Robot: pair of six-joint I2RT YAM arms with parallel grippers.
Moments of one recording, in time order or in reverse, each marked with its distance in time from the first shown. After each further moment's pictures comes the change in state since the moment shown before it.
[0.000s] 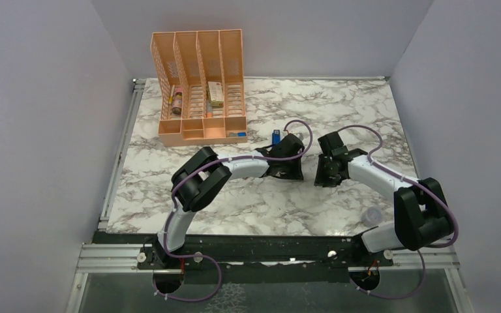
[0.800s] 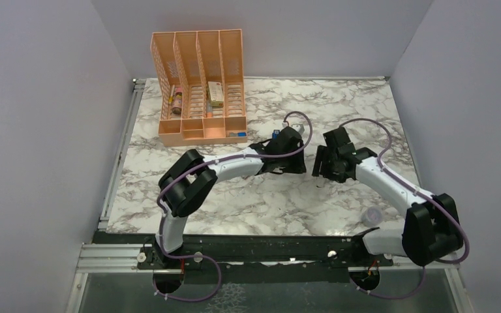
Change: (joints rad) left arm 0.002 -0.100 -0.014 -0.010 -0.021 0.050; right arm 0.001 -0.084 0.034 -0.037 0.037 -0.001
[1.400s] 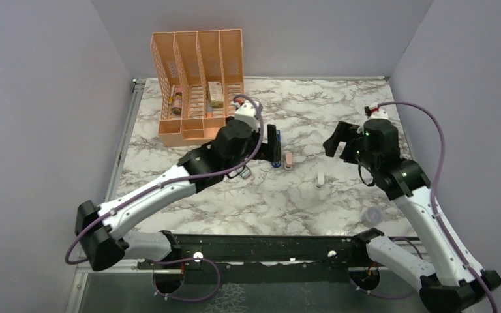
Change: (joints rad) left arm 0.000 -0.671 -0.195 -0.139 -0.382 0.268; right arm 0.000 -0.420 0.216 -0.101 0.039 -0.098
